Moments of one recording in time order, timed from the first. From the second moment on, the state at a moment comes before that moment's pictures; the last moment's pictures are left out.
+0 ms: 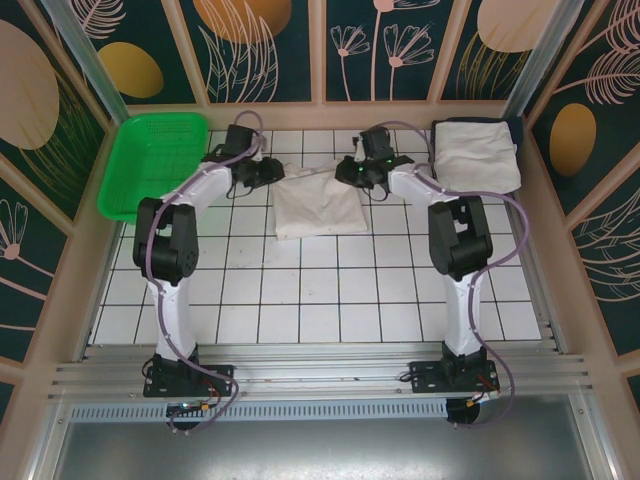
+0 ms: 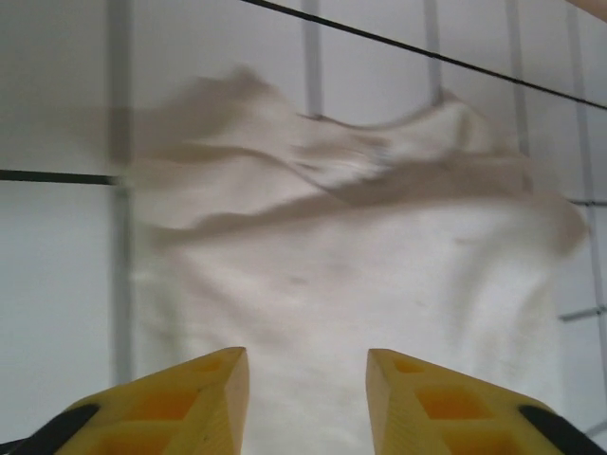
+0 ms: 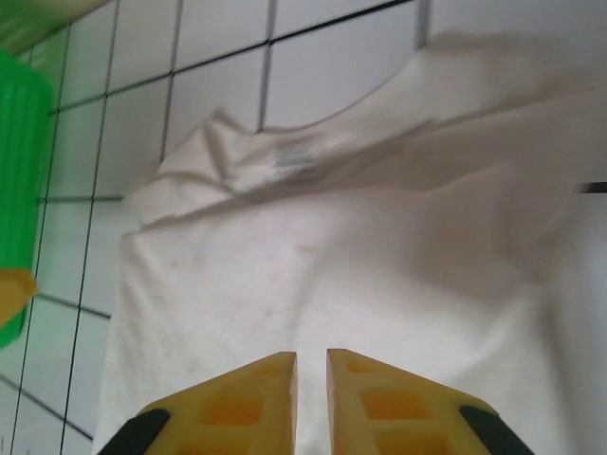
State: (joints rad) left arm -0.26 2.11 1.65 -0.40 0.35 -0.48; right arm 0.40 2.15 1.68 -0.32 -0.32 0.53
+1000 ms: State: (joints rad) left arm -0.44 1.87 1.24 -0.26 0.24 -0.53; right arm 0.42 2.08 1.57 -0.35 -0.16 0.57
